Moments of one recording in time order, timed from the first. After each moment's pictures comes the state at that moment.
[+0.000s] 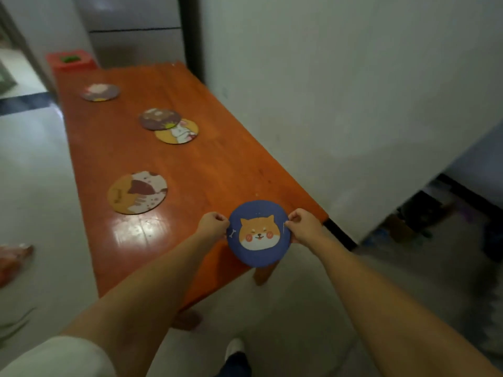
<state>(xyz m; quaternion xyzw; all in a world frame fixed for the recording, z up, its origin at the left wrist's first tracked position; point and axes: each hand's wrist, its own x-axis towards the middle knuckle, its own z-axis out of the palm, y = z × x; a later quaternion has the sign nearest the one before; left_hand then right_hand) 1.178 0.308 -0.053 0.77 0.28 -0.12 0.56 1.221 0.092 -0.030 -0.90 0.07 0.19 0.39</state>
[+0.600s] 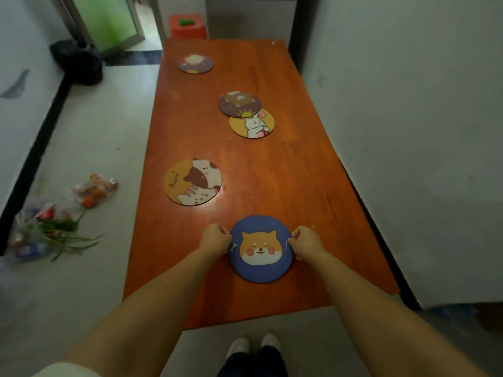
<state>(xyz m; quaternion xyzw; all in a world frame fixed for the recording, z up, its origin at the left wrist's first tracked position) 1.192 0.374 -0.098 0.75 0.46 -0.09 0.46 1.314 0.199 -0.091 -0.91 -0.09 0.34 0.23</state>
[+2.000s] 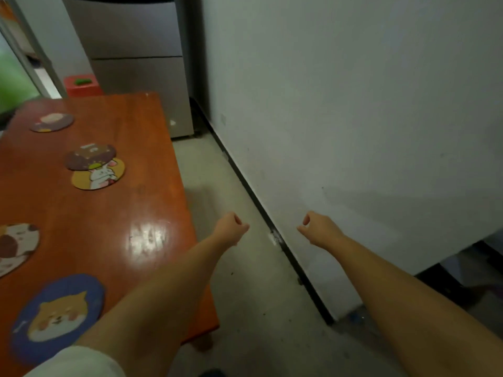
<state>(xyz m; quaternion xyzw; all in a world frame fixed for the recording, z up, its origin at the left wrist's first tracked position) 1.505 0.047 -0.031 0.85 0.27 -0.07 0.45 1.576 -0.164 0.006 -0.96 -0.09 0.21 0.17</state>
